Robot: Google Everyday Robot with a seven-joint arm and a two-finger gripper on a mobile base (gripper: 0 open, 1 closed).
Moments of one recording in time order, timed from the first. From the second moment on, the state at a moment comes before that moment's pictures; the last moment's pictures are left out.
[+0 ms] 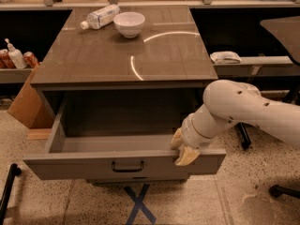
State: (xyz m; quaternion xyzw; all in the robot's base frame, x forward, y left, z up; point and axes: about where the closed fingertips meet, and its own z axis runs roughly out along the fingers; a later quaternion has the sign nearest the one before) arm 0.475 -0.098 0.662 -0.75 0.63 0.10 0.17
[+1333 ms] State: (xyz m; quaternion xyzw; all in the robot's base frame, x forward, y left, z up) arm 0.460 -0.092 0.663 -0.75 0.63 0.13 0.18
